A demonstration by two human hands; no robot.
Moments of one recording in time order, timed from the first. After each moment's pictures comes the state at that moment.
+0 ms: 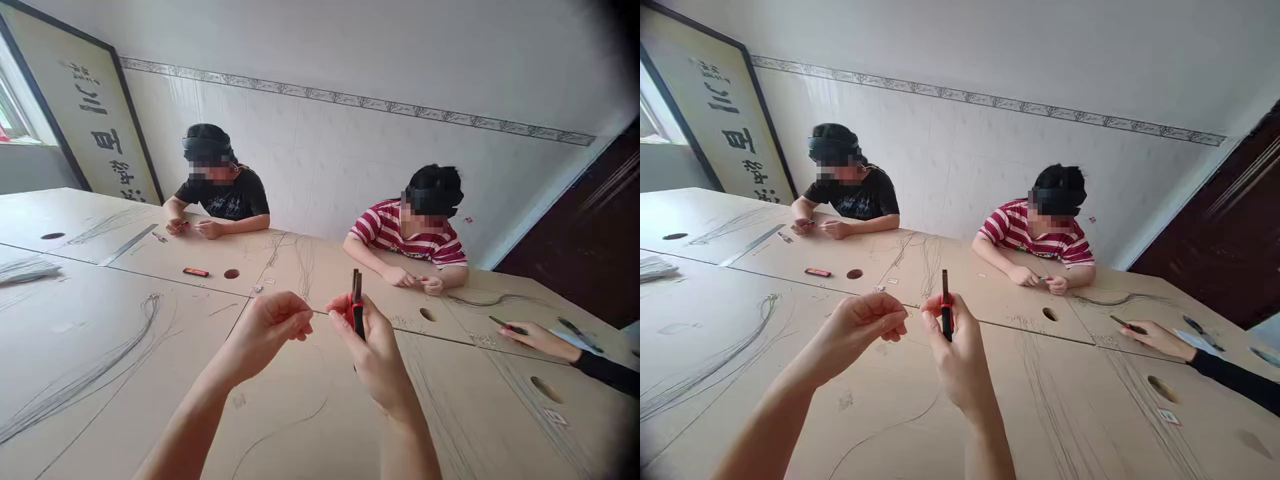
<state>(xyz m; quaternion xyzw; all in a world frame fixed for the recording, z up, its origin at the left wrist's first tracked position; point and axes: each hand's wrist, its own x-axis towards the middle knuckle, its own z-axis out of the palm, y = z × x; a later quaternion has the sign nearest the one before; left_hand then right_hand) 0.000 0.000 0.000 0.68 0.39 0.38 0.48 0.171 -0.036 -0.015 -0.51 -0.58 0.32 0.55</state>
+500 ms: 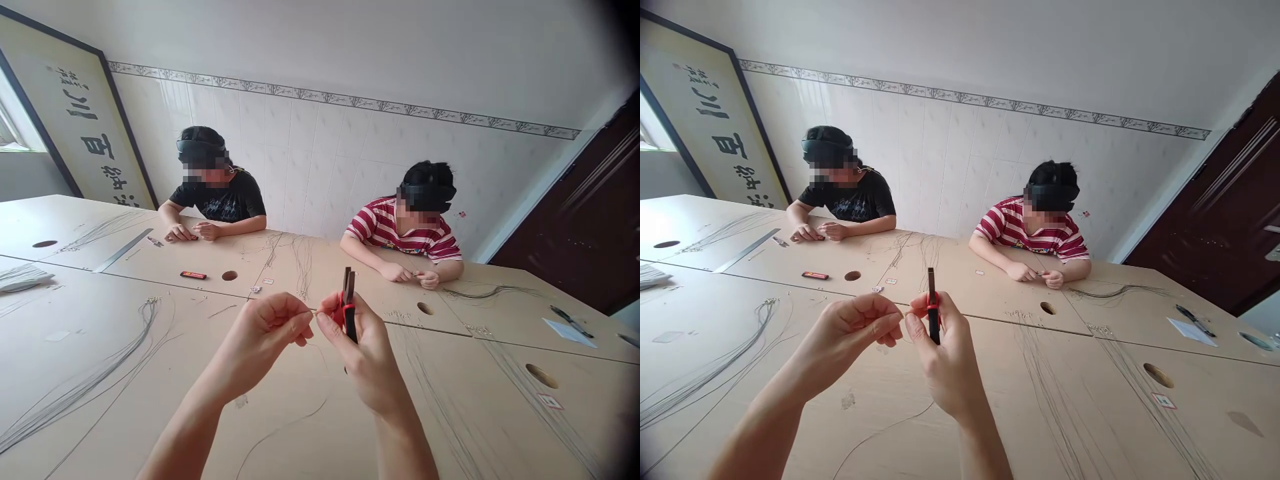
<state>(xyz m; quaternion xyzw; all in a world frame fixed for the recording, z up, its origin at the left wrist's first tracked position) -0.005 -0.013 -0.001 0.69 0.37 0.40 0.47 0.158 -0.048 -0.007 -0.48 -0.58 0.34 0.56</state>
